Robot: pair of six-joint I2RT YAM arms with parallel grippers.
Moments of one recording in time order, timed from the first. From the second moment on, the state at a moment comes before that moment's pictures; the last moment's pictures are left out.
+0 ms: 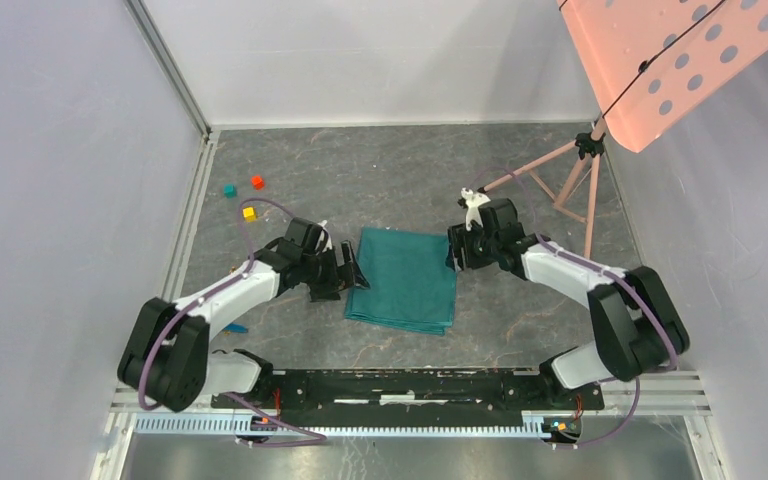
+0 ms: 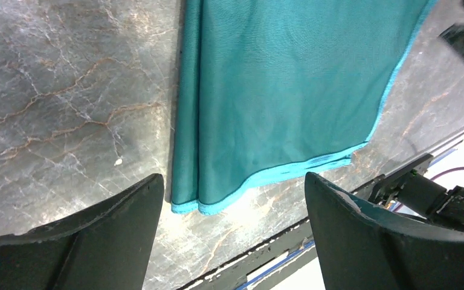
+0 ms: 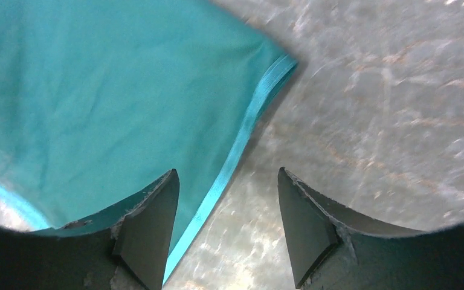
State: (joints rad) left arm -0.44 1.33 0.65 -0.33 0.35 -0.67; right arm 0.42 1.50 0.75 -0.11 -0.15 0.16
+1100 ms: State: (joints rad) left arm -0.46 1.30 0.54 -0.34 0.40 -0.67; right arm 0.49 1.22 0.39 -0.05 -0.48 0.38
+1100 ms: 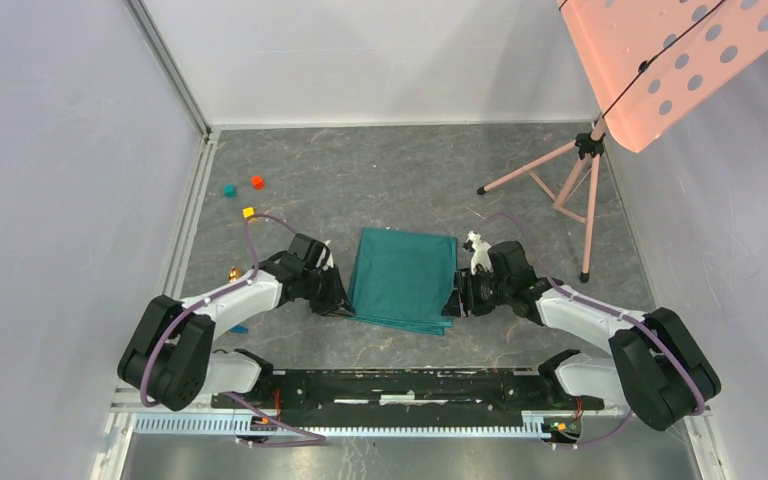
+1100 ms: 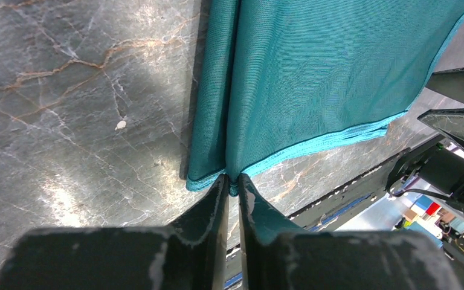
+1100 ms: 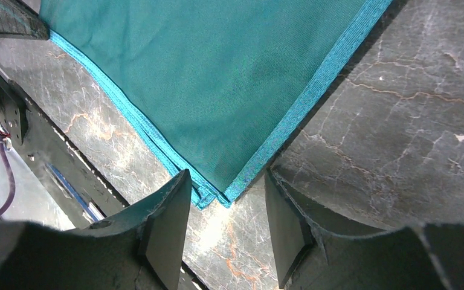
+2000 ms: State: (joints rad) left arm -0.46 1.25 0.52 -0.40 0.30 -0.67; right arm 0.53 1.18 0.29 0.03 -0.52 0.60
